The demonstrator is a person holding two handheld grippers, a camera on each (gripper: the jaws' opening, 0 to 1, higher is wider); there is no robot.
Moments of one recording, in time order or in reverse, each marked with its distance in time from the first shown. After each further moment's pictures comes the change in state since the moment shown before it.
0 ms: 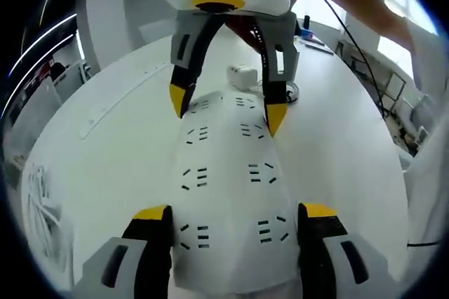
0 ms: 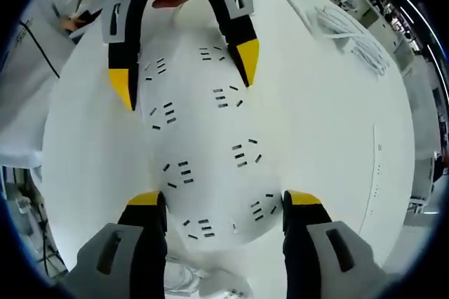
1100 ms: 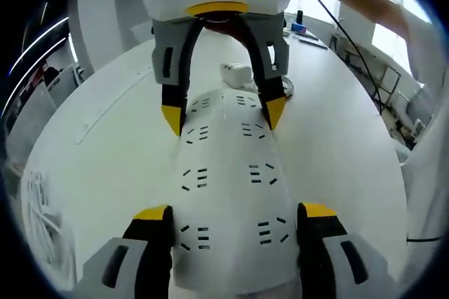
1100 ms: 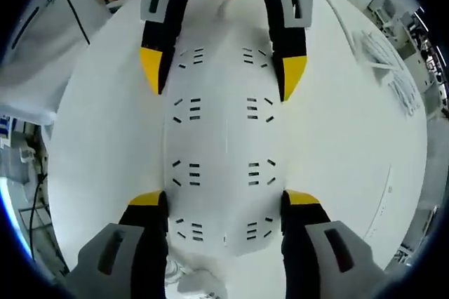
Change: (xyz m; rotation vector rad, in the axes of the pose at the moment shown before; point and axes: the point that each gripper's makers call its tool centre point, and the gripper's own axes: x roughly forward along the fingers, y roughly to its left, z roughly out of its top) left arm -0.002 -0.006 -0.001 0.028 0.024 -0.016; right arm 0.004 0.011 0.007 -0.246 0.023 0.137
